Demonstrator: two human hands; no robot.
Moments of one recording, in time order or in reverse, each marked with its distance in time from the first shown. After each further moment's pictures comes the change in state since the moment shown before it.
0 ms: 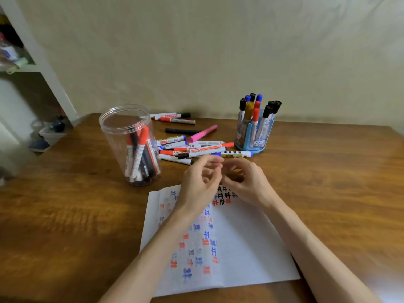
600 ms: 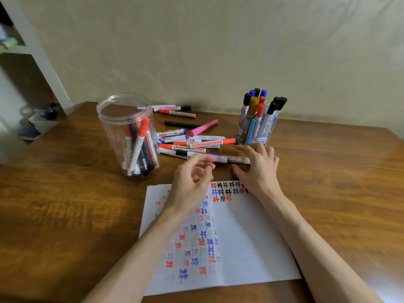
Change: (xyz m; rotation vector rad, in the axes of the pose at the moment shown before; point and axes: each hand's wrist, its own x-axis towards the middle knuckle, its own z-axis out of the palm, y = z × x) left_hand -0.004 -0.021 -0.013 -0.104 0.013 -0.049; right_hand 0.016 0.021 0.002 -0.497 0.181 0.127
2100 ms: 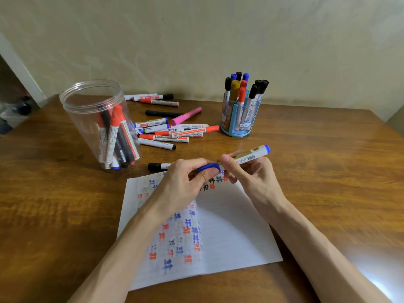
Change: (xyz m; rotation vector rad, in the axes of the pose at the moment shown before) left_hand -0.011 0.017 0.004 0.173 -0.370 0.095; right_hand -0.061 -0.010 -0.048 1.084 -0.169 0.056
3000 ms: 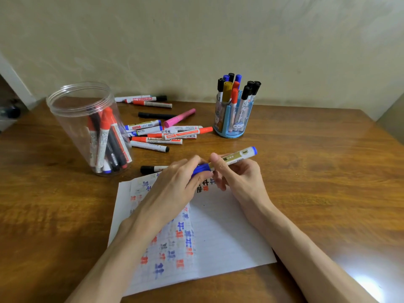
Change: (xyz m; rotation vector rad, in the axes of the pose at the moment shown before) left_hand 0.000 0.005 0.002 0.382 -0.009 0.017; right_hand 0.000 0.002 0.015 0.067 0.070 0.093
